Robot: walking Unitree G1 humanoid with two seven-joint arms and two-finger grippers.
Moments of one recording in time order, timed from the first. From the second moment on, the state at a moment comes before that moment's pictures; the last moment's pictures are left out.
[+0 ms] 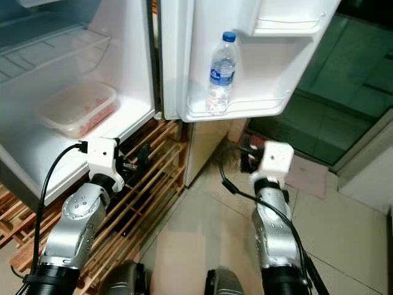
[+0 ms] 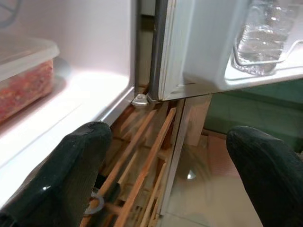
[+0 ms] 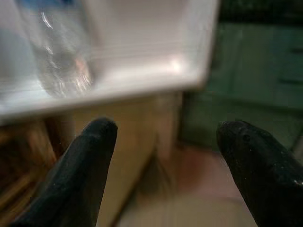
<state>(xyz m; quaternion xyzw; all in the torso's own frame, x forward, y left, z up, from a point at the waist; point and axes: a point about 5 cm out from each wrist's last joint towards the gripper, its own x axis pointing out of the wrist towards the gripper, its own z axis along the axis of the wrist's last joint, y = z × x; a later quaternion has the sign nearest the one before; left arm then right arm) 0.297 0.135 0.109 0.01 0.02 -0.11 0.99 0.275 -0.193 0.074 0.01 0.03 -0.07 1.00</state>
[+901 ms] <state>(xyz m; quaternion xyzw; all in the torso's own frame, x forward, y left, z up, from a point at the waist) 0.256 0.155 0.069 0.02 0.05 -0.14 0.99 0.258 -0.188 0.060 0.00 0.03 -0.02 1.00</state>
